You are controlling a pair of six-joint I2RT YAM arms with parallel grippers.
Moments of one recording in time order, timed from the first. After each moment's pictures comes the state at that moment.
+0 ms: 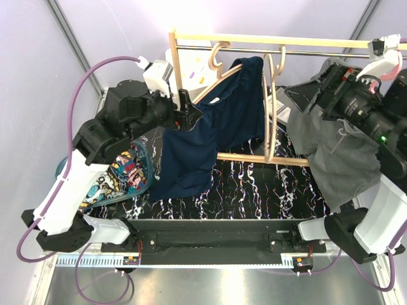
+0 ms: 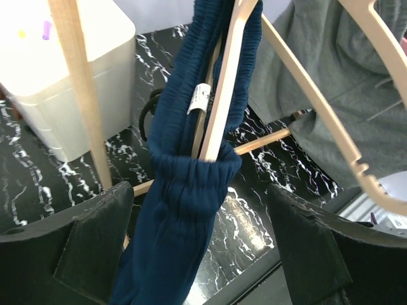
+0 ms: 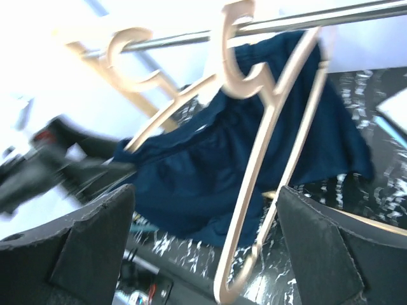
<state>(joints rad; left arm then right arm) -0.76 1.29 1.87 -0.88 -0.08 -0.34 0.23 1.39 2.59 -1.35 -0.24 0.49</state>
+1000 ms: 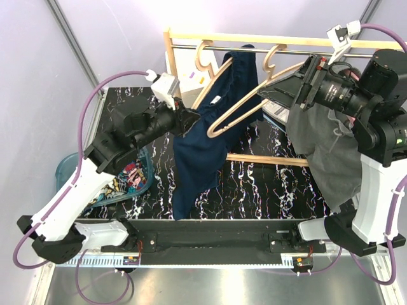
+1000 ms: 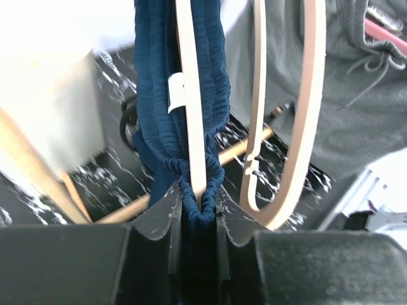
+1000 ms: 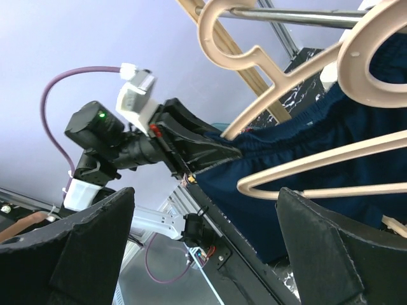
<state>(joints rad) -0.75 1.18 1.55 -0.54 0.04 -0.27 0.23 1.37 2.34 -1.01 -0.73 0.61</state>
